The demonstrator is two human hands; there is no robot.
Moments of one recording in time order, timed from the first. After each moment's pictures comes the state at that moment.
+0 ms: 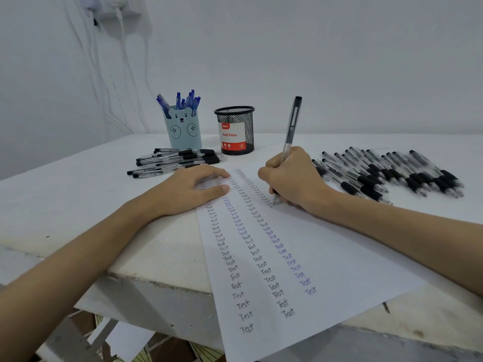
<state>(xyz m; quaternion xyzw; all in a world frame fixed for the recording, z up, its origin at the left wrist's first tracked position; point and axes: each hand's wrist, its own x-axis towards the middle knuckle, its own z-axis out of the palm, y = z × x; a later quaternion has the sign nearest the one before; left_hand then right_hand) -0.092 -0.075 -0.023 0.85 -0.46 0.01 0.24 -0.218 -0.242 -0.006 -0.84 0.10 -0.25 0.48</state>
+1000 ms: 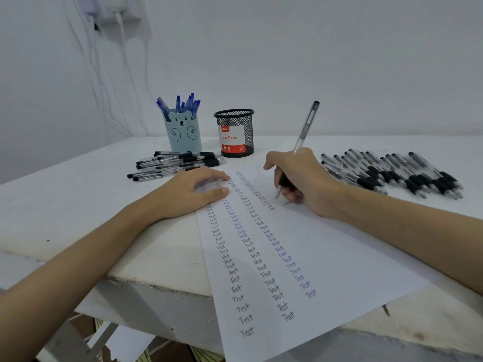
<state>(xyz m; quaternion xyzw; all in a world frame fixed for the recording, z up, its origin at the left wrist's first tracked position) -0.093 -0.075 -0.023 0.85 -0.46 0.01 0.25 -0.216 -0.250 0.001 -0.77 0.19 -0.19 0.59</state>
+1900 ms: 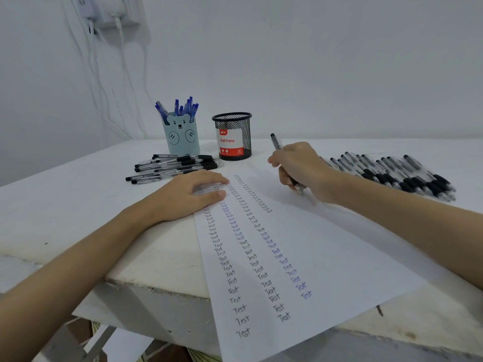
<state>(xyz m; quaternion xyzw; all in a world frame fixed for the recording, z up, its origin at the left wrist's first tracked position) -0.095 -0.075 -0.022 0.85 -0.45 0.00 0.26 -0.209 -0.270 0.009 -0.83 0.17 -0.18 0.50</state>
